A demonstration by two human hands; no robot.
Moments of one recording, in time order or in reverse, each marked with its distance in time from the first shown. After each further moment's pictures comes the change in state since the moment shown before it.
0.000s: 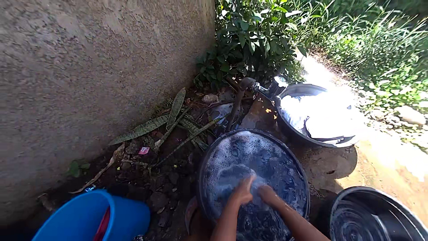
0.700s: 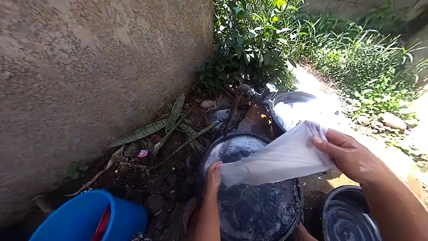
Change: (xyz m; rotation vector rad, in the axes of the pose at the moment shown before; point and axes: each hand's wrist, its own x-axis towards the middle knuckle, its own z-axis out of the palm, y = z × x) left_hand -0.039 -0.008 -0.071 -0.534 0.747 -0.063; right_hand -0.210 -0.077 -0.191 0.387 0.558 -0.519
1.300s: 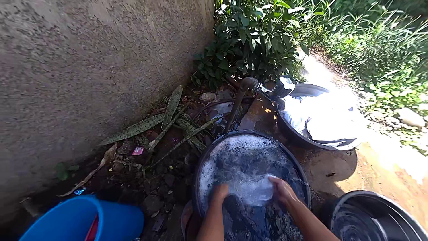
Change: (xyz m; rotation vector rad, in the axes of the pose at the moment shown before) left_hand 0.017 -0.056 0.035 0.712 -0.442 -0.428; right_hand 0.037 0.254 0.168 0.329 0.187 0.754
